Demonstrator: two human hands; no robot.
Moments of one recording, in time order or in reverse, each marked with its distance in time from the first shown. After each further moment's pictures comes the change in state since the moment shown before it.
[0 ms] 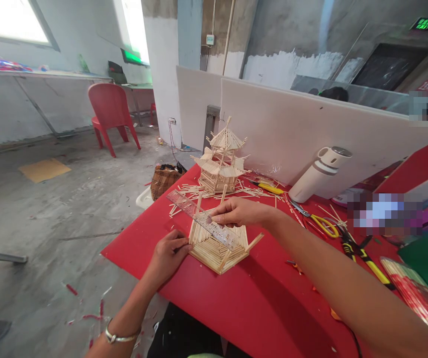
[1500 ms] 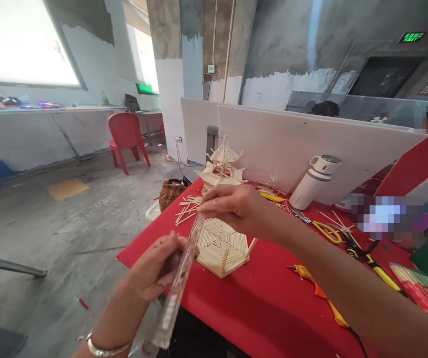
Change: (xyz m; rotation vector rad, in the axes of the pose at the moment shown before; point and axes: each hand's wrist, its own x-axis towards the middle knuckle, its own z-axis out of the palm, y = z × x) left_hand 0.003 0.127 -0.064 -1.062 -0.164 -0.593; right_hand -0.064 -0.068 0.023 -0.649 0.419 -0.888
